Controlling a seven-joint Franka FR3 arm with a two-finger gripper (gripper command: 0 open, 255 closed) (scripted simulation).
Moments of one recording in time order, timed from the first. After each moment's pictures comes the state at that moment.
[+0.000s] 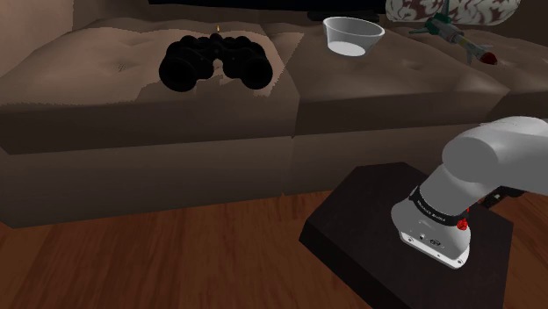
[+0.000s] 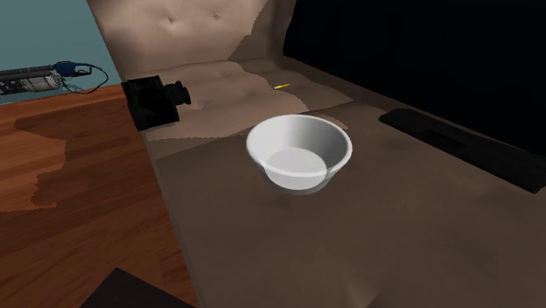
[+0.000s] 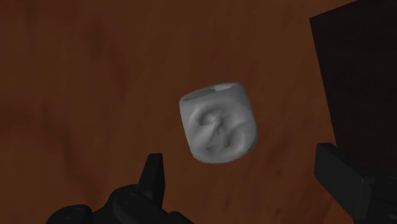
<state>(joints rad) -0.39 -1.20 -2.03 -2.51 -1.74 2.13 -0.76</state>
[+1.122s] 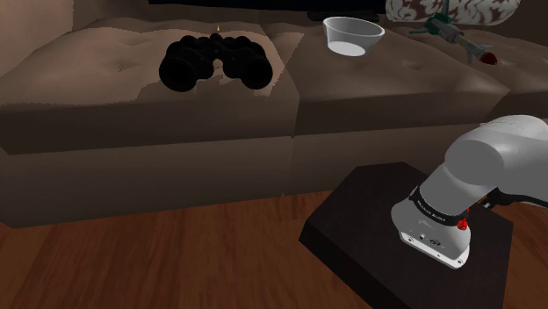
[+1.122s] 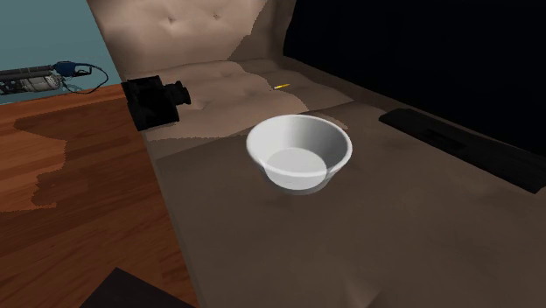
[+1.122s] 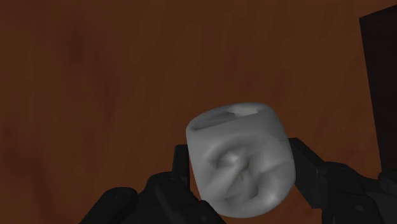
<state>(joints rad) -0.31 -1.29 -2.16 -2.41 -1.84 2.16 -0.76</state>
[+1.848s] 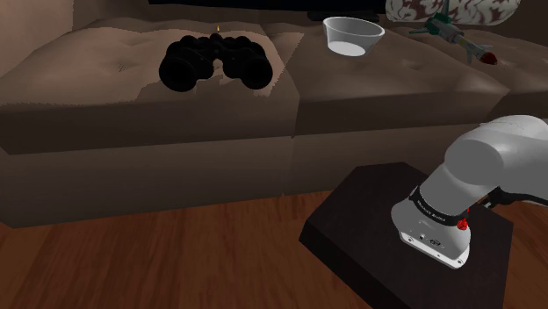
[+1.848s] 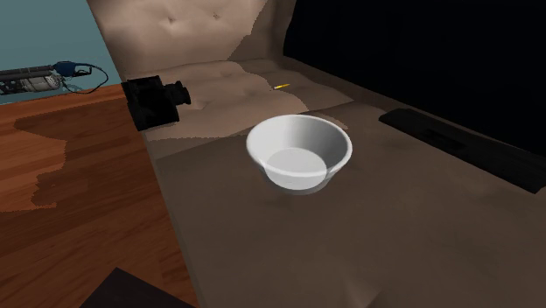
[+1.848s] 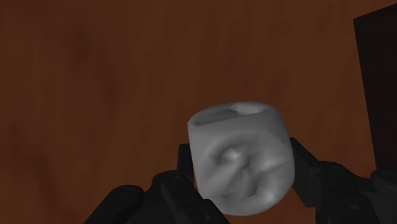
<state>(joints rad) -0.32 -1.28 -2.14 -2.42 -1.83 2.16 -0.76</state>
